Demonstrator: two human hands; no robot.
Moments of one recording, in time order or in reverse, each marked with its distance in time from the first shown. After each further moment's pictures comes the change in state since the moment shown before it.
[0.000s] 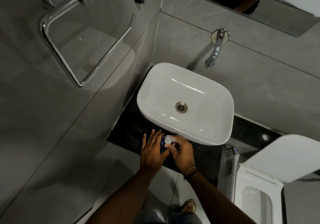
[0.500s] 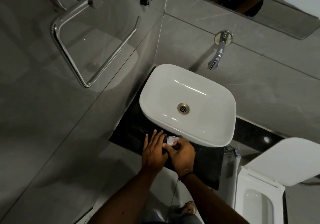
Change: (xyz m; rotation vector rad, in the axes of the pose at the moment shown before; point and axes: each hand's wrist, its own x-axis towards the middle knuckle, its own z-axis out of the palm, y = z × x) left_hand 0.001 0.000 -0.001 0.057 0.002 0.029; right_hand -0.005 -0.018 0.013 -0.102 0.160 0.192
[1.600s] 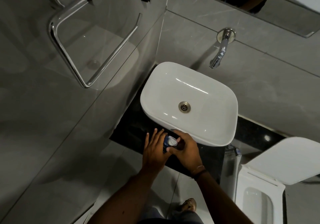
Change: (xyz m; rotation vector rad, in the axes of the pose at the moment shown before) left_hand -0.001 0.004 -0.004 -0.056 0.033 0.002; right_hand 0.015 0.008 -0.028 0.053 -0.264 -0.108
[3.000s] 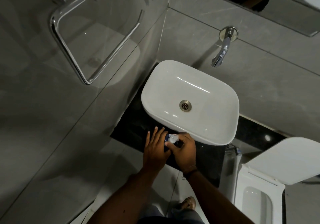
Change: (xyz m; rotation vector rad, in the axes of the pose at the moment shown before) left_hand -0.003 -0.002 0.007 0.047 0.000 -0.005; right_hand -0.004 -0.009 0.023 0.105 0.171 0.087
